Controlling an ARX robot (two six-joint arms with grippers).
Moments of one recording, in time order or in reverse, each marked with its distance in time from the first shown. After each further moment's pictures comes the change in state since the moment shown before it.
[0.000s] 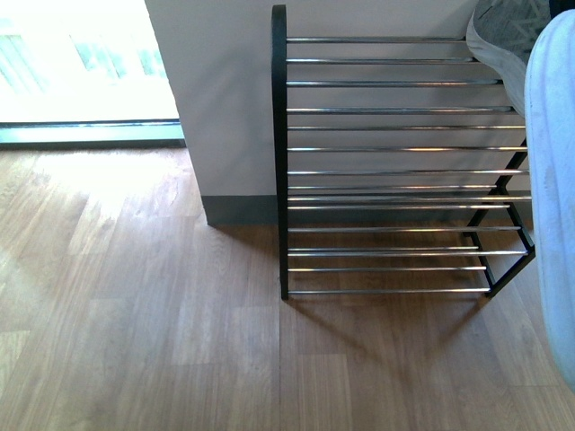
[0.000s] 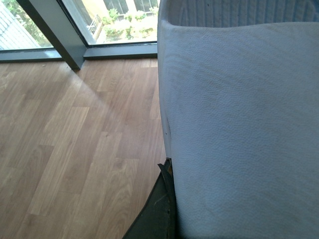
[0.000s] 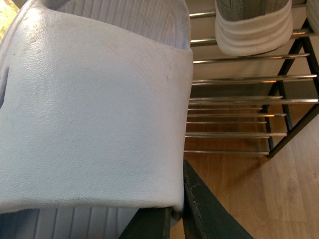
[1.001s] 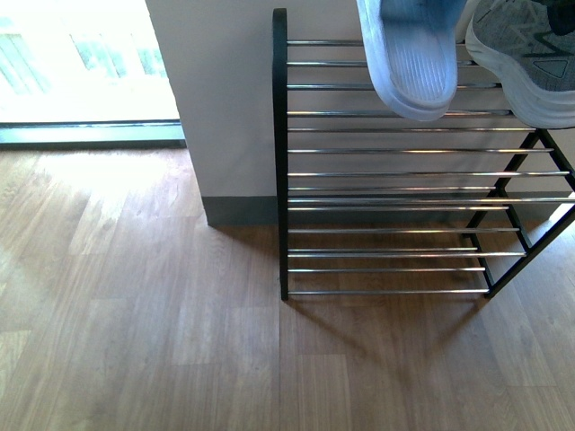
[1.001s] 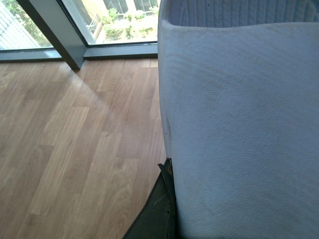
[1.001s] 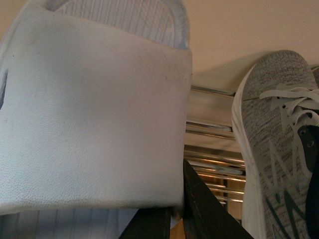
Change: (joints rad) left arm 0.000 0.000 0.000 0.000 0.000 0.000; right arm 0.261 0.783 1.073 -0.343 0.400 -0.163
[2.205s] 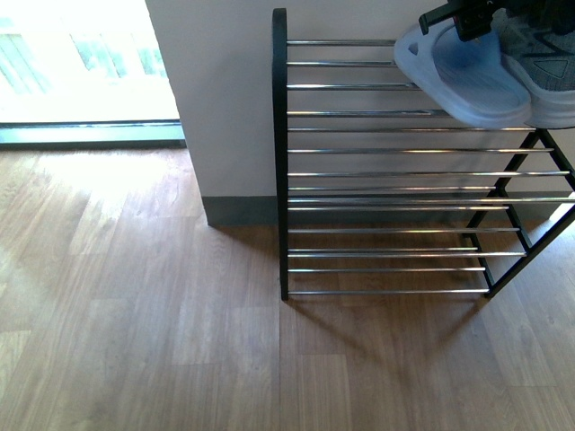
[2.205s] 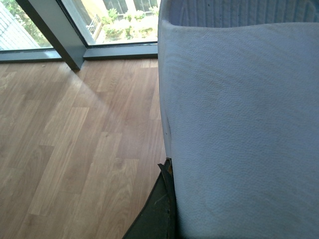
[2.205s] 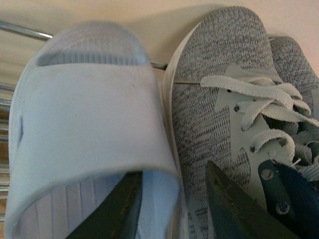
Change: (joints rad) left arm 0.000 0.000 0.000 0.000 0.000 0.000; right arm -0.083 0.314 0.382 -0.229 0.196 -0.170
